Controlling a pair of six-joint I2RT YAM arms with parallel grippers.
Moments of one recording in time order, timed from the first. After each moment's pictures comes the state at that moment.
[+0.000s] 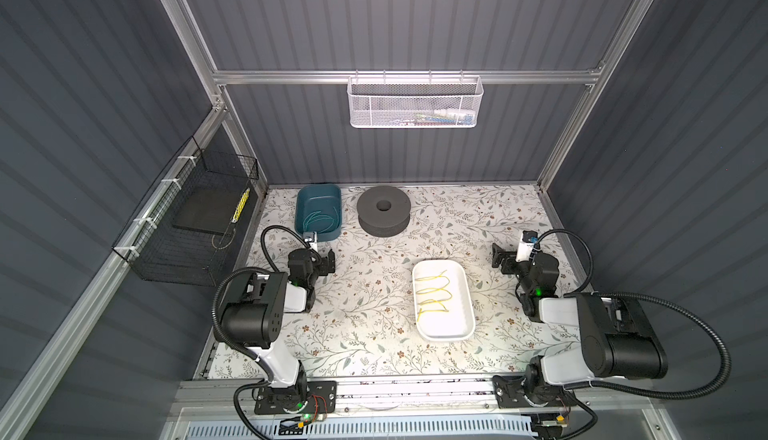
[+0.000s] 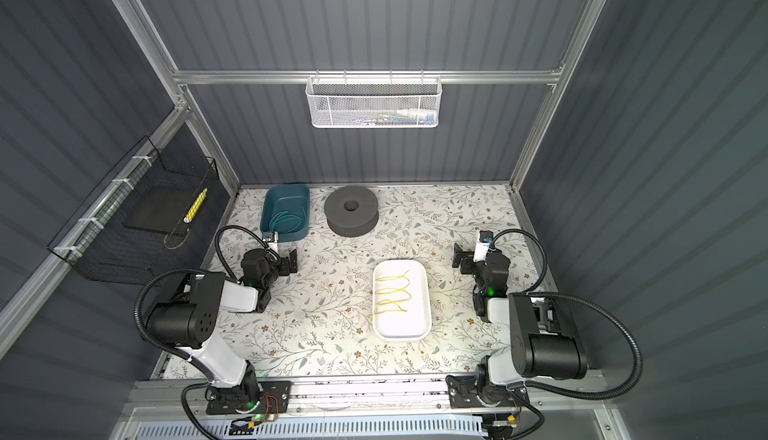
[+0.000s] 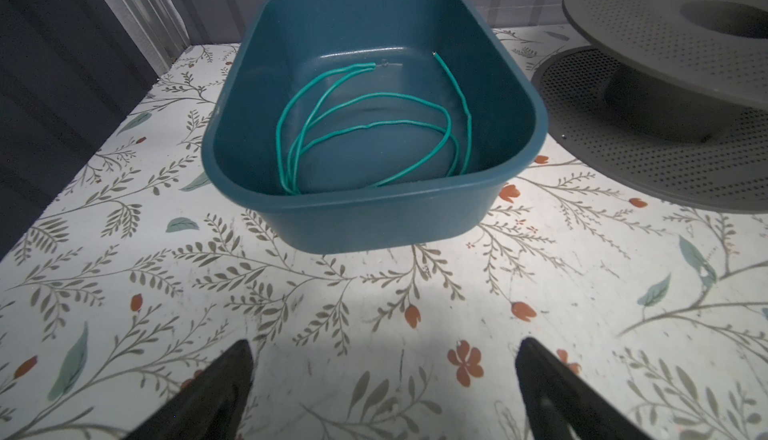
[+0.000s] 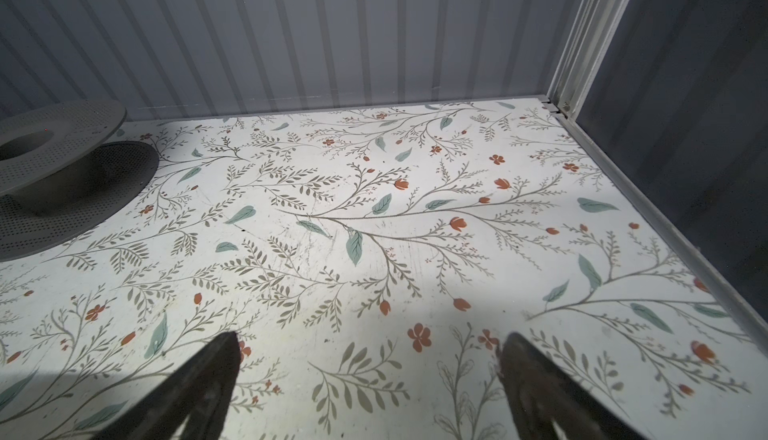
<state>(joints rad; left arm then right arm) -0.06 1.71 0.46 0.82 -0.04 0.04 -0.08 1.47 0.31 0.89 -0.14 0.02</state>
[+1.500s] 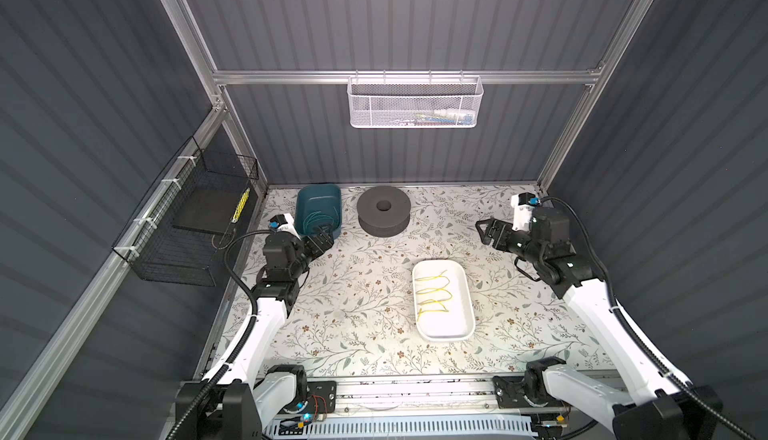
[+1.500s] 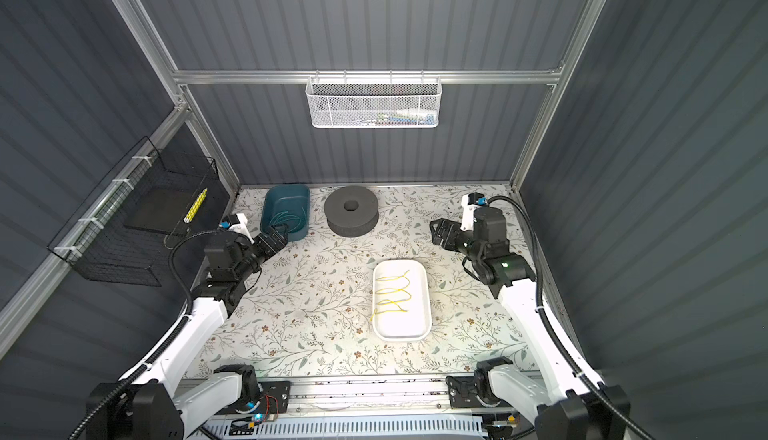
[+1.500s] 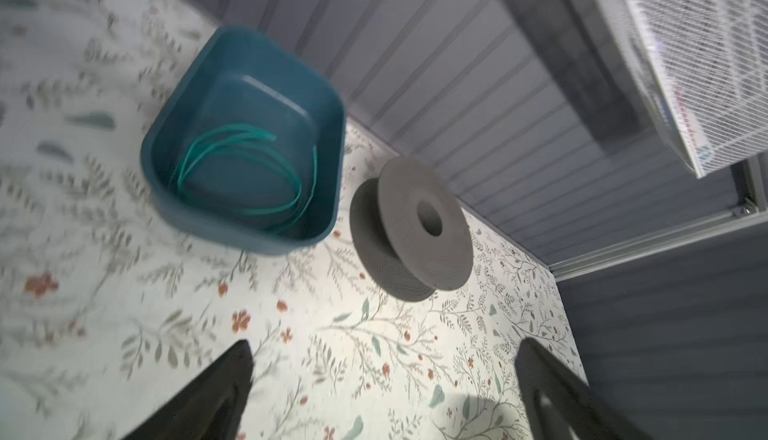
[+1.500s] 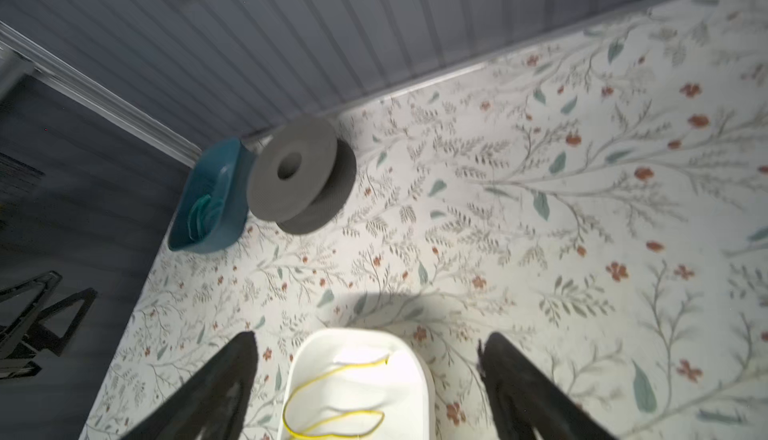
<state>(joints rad) -0.06 1.04 0.62 0.06 0.19 -0.71 0.23 1.08 0.98 -0.45 -0.17 0.43</state>
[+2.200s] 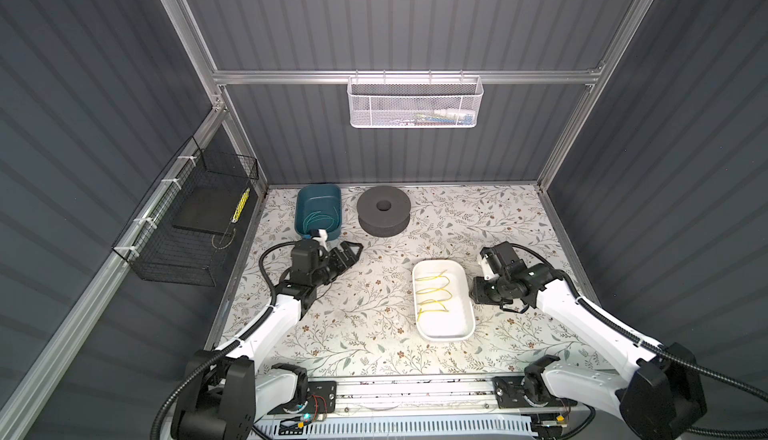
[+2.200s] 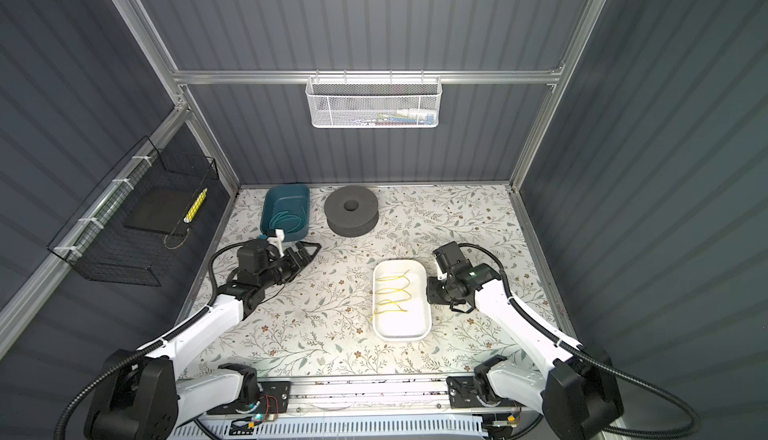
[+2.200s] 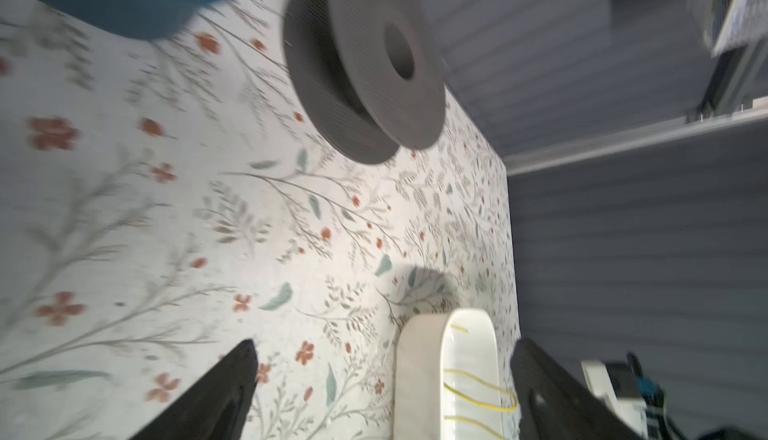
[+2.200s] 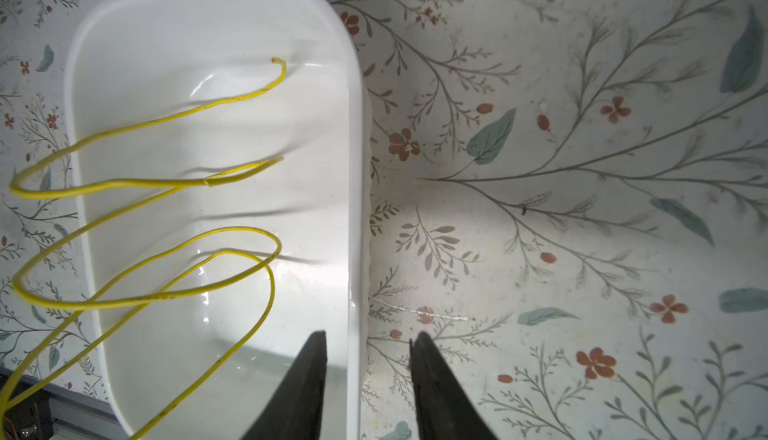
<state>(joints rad) -0.28 1.19 0.59 0.10 0.38 -0.85 0.45 1.17 0.79 -0.79 -0.09 0.45</state>
